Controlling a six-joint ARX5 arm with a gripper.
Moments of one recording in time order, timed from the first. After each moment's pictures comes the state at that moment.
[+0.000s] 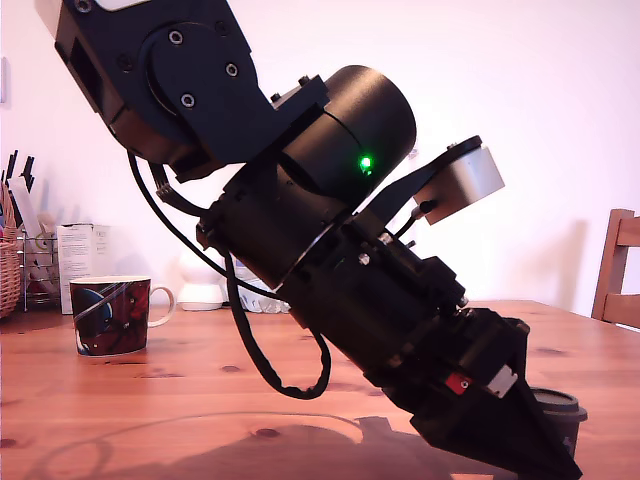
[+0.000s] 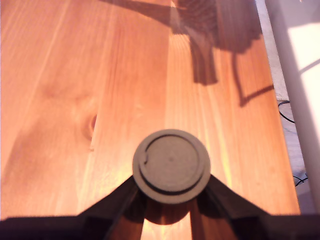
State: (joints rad) arm -1.01 1.93 0.93 0.18 0.44 0.25
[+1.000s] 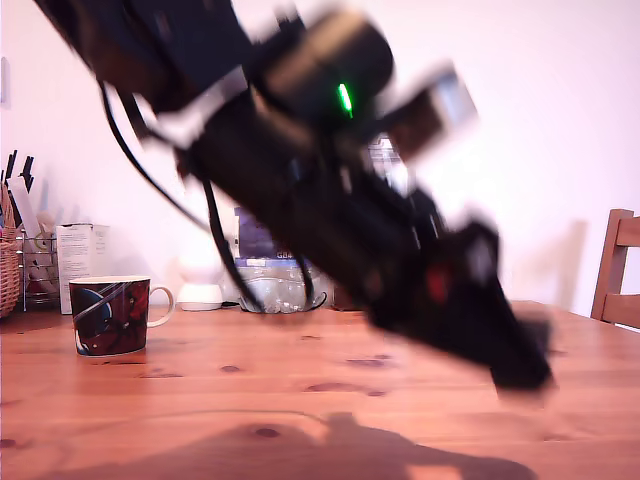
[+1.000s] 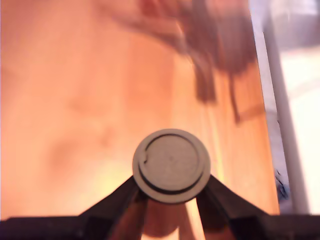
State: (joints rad) arm -0.97 1.77 0.93 0.08 0.41 0.21
